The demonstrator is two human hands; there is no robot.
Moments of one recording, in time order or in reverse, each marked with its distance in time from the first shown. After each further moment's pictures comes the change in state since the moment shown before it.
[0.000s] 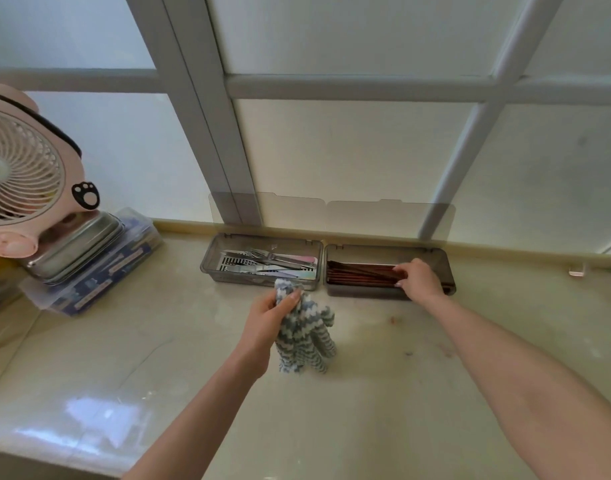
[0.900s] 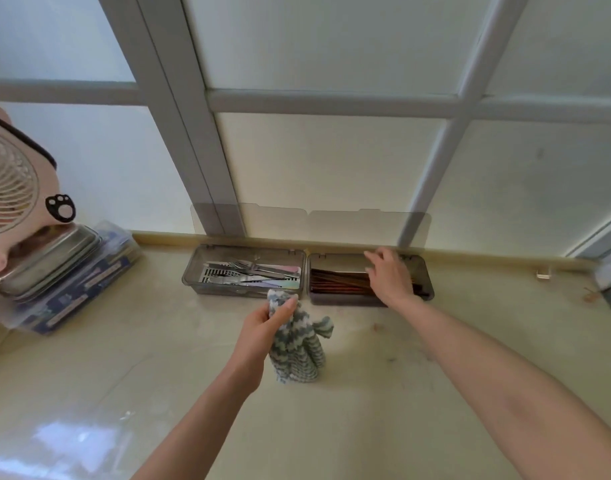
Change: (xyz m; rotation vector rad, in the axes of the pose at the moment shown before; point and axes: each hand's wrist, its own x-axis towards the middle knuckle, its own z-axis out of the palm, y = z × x) left_hand -0.011 0.003 0.013 -0.012 -0.062 -0.005; right_hand -0.007 -0.030 -0.008 -0.095 0.201 -0.161
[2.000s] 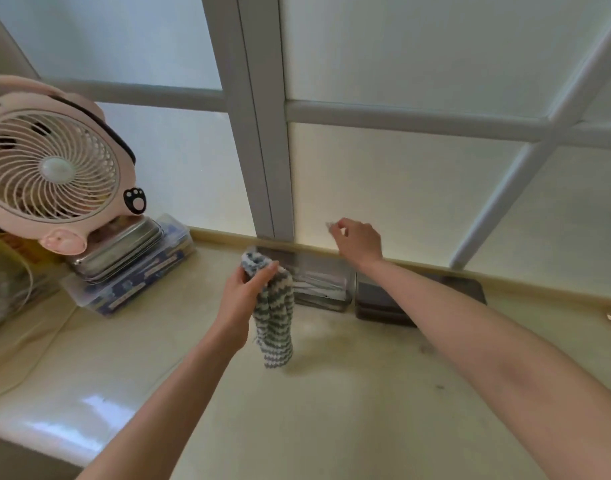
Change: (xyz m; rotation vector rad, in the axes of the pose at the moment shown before) left_hand 0.024 0.050 -0.093 -0.031 0.230 0.215; right_hand 0.056 -0.175 -0.025 0.367 -0.011 -0.154
